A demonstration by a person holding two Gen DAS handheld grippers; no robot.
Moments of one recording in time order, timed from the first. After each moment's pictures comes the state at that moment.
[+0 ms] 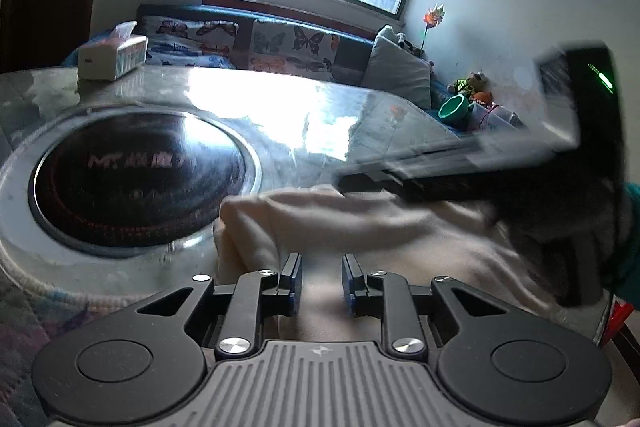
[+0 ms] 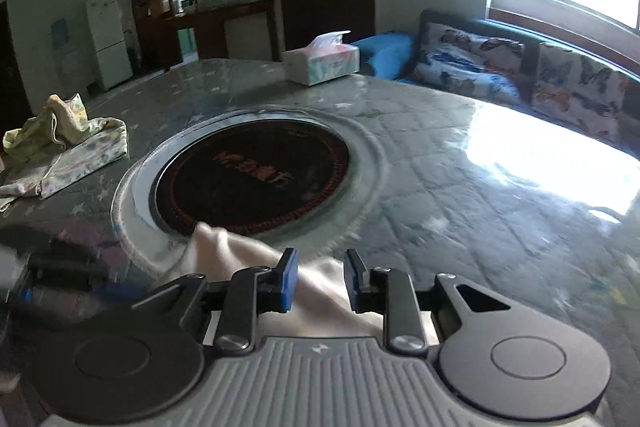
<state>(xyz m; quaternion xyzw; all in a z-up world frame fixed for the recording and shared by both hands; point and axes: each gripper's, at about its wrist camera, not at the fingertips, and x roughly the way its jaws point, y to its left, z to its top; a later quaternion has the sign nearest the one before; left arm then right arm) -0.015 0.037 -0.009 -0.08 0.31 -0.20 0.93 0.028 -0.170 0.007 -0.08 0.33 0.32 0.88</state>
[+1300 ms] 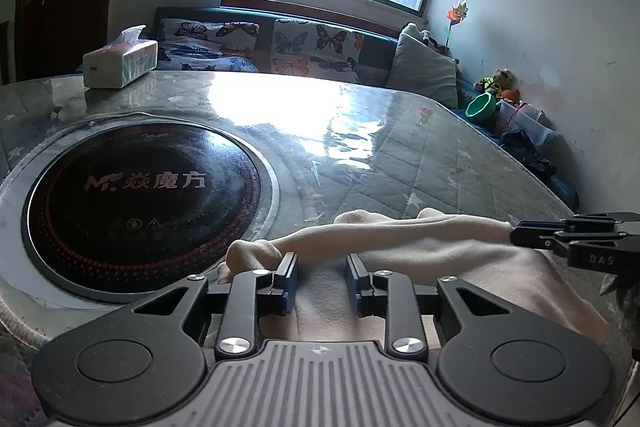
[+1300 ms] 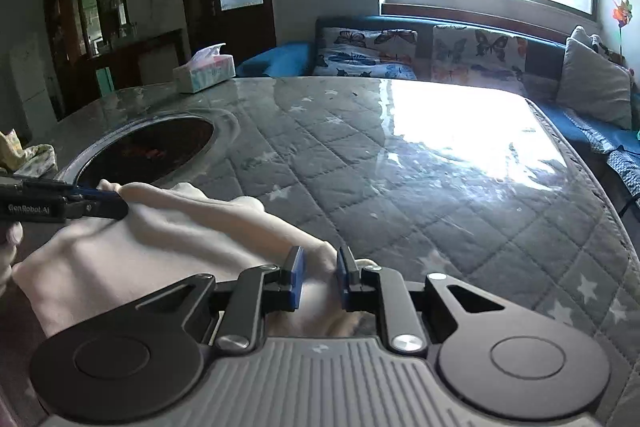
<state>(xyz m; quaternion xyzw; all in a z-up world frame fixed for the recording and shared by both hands) 0.020 0.019 -0.018 -0.06 0.32 -0.16 0.93 -0.003 -0.299 -0.012 -0.02 0.32 0.20 0.93</state>
